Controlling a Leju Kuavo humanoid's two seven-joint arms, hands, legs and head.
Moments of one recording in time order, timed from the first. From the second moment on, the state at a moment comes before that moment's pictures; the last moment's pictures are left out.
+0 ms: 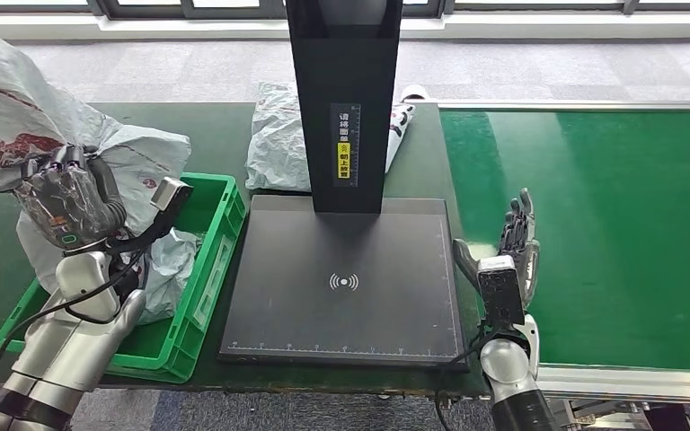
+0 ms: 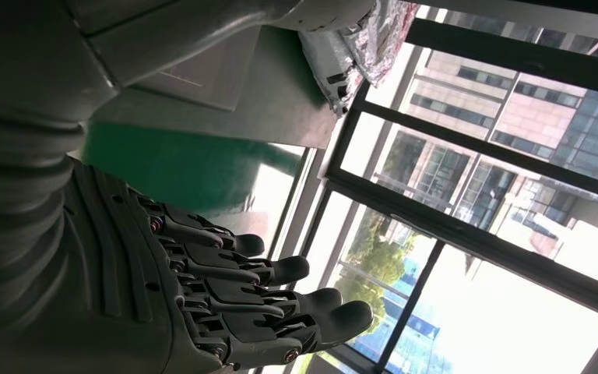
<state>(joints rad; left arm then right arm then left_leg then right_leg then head) -0.43 0.30 -0.31 -1.28 -1.50 0.70 0.69 -0.20 0.11 0.18 -1.20 0.24 -0.59 -0.59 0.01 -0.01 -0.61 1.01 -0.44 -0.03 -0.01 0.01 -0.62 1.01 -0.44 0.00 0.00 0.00</state>
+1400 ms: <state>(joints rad) -0.50 -0.03 0.13 -0.81 -0.73 0.64 -0.31 0.05 0.10 0.14 -1.44 0.33 -0.48 -0.53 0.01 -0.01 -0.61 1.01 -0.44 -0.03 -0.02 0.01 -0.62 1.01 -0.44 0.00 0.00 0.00</state>
